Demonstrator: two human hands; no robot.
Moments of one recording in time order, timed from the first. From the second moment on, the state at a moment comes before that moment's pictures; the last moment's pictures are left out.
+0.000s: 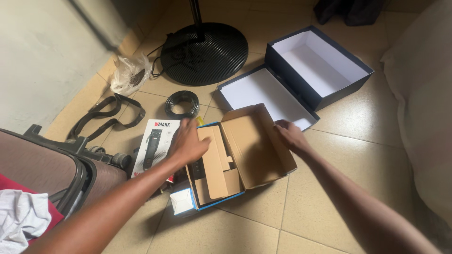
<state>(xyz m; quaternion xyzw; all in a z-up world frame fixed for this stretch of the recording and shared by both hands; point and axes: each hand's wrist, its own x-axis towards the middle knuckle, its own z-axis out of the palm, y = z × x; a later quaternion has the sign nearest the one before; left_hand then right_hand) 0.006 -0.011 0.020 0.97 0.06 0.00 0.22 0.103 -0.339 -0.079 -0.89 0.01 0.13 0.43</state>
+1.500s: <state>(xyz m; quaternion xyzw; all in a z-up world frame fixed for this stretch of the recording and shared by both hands) -0.067 -0.099 -0.038 0.89 -0.41 -0.21 0.01 0.114 -0.410 -0.070 -0.97 -0.07 -0.16 0.20</state>
